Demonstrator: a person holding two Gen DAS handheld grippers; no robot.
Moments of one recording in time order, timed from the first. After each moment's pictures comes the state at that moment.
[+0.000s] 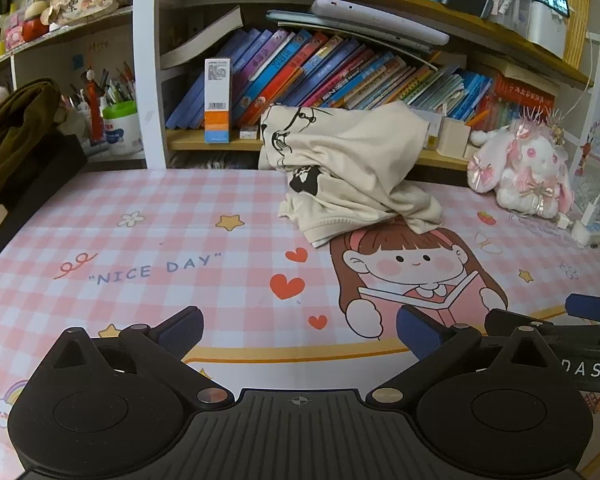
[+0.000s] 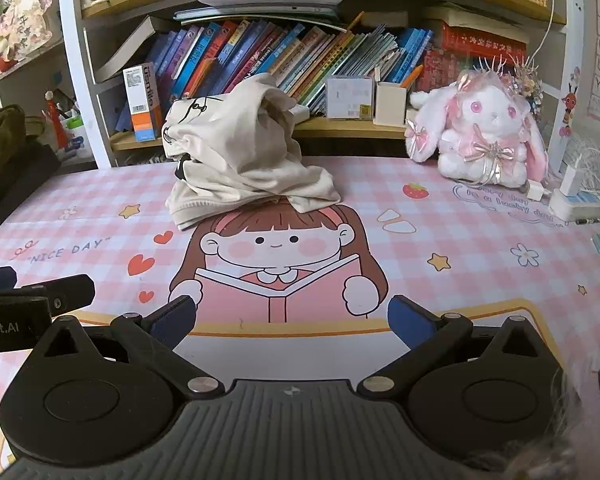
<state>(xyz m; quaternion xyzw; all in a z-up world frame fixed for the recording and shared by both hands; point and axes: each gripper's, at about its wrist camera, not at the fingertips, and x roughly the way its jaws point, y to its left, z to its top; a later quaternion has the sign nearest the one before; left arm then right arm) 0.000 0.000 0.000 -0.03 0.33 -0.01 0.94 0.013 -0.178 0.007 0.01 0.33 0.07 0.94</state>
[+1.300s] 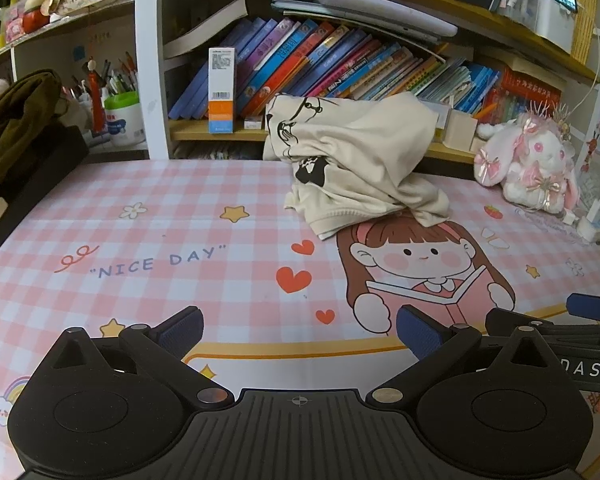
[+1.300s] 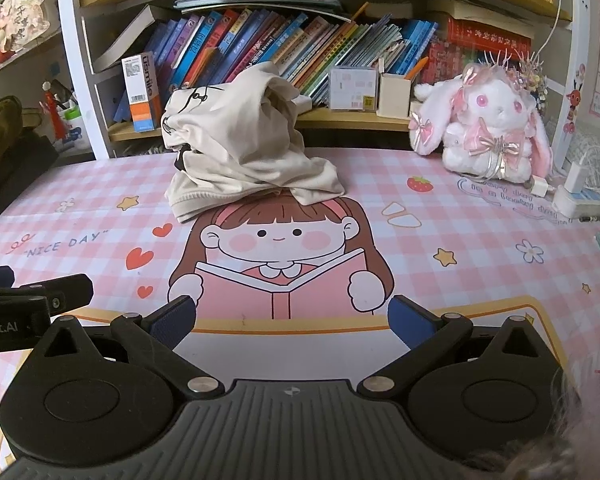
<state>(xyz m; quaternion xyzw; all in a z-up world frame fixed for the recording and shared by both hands) 0.007 0.002 -0.007 -0.04 0.34 0.00 0.94 0.021 -0.172 0.003 0.00 0.34 0.07 0.94</state>
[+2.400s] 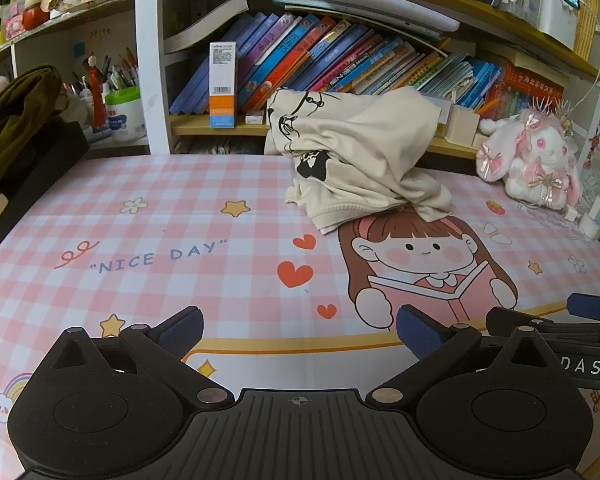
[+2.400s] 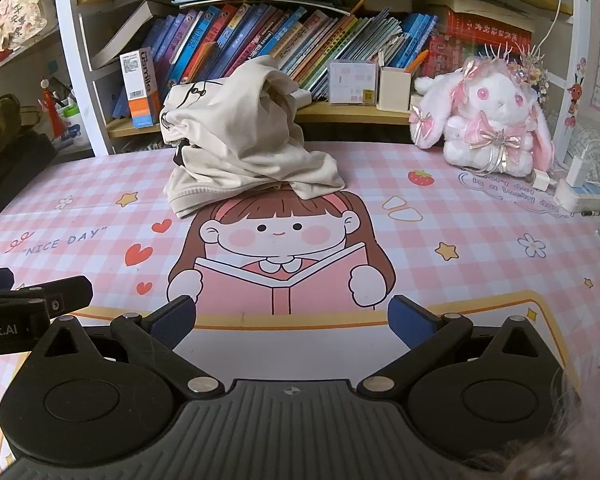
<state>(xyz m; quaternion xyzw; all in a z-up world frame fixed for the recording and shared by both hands) 0.009 0.002 -0.008 -0.04 0.35 0.01 0.94 0.023 -0.173 0.000 0.01 0.35 0.07 0.93</state>
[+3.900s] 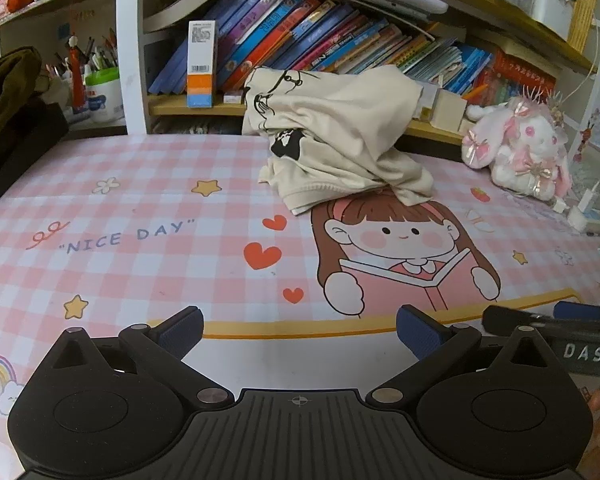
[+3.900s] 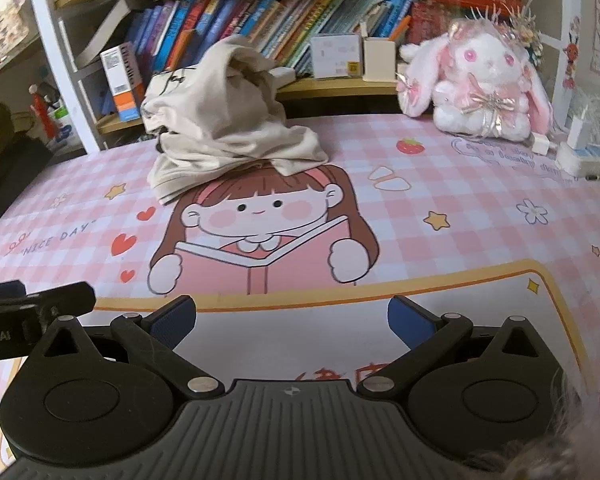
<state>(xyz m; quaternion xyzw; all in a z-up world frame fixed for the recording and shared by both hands) 0.018 -0.017 -0.016 -0.05 0.37 -0.01 0.93 0.031 -0.204 -0.015 0.04 0.38 0.07 0.92</state>
